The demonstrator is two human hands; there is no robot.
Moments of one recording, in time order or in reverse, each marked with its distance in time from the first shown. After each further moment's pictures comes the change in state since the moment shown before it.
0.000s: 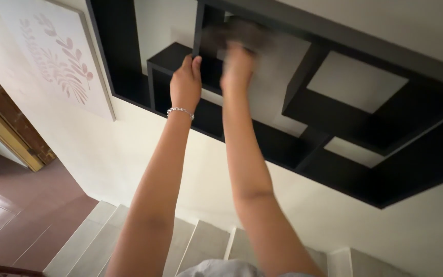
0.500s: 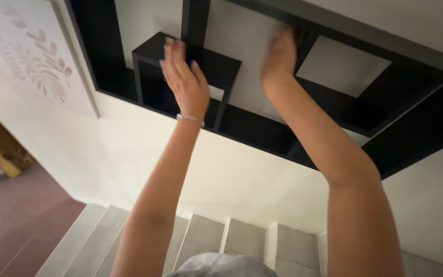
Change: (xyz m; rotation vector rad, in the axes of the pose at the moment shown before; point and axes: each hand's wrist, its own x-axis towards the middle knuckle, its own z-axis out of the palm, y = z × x) left_hand -0.045 0.031 0.011 -0.031 0.324 0.297; right_hand 0.020 -0.149 -0.068 -2.477 -0.783 -0.714
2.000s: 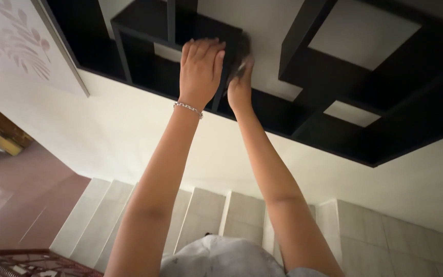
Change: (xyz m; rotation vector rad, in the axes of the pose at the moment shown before) left_hand -0.020 0.005 0.002 -0.082 -0.393 0.212; right_hand -0.055 -0.207 0.149 1.918 0.463 0.365
